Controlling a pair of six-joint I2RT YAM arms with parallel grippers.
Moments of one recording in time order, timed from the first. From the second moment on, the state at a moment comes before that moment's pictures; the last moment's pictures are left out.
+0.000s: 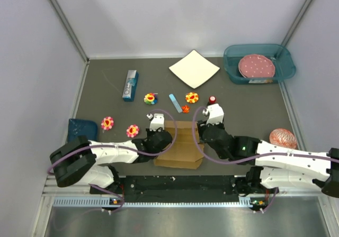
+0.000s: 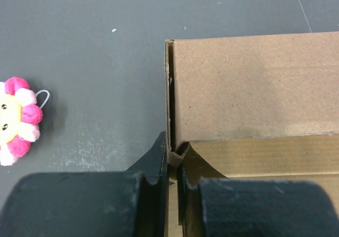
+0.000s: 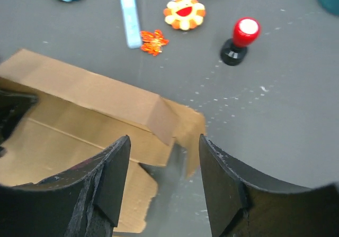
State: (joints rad) left arm -1.05 1.35 0.47 0.07 -0.75 -0.66; right arm 1.21 0.98 0.71 -0.34 0.80 0.46
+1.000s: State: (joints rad) left arm -1.05 1.33 0.49 -0.04 -0.75 -0.72; right arm 1.17 1.31 0.70 -0.27 0.88 0.44
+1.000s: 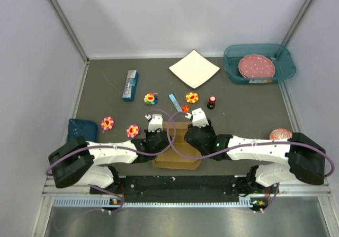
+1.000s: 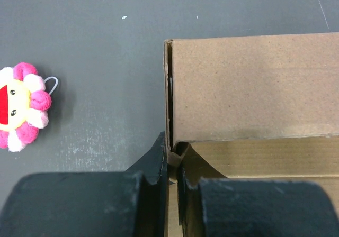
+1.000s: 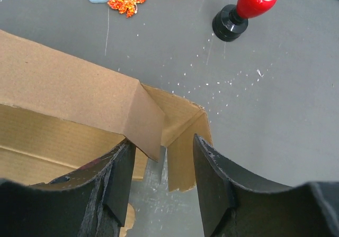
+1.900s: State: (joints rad) left arm -1.06 1.31 0.43 0.03 -0.82 -0.82; right arm 1.14 1.16 0.65 -0.19 0.70 0.60
